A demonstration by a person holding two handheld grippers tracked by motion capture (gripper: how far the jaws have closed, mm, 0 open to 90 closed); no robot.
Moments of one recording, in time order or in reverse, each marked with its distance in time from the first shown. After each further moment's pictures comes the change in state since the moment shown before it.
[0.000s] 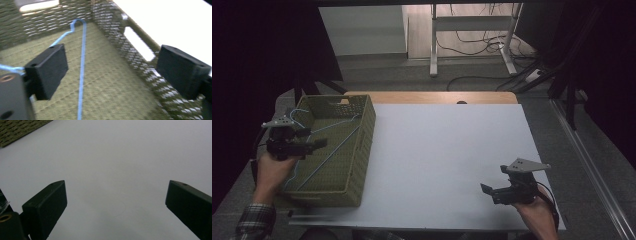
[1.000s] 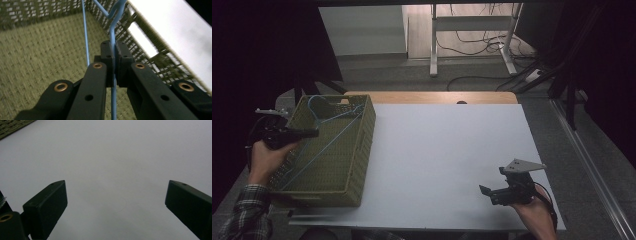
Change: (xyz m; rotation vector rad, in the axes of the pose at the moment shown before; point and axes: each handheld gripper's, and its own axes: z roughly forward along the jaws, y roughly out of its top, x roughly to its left) left arm 0.067 0.004 0.013 0.118 -0.143 -0.115; right arm 0.001 -0.002 0.007 0.043 -0.005 -0.003
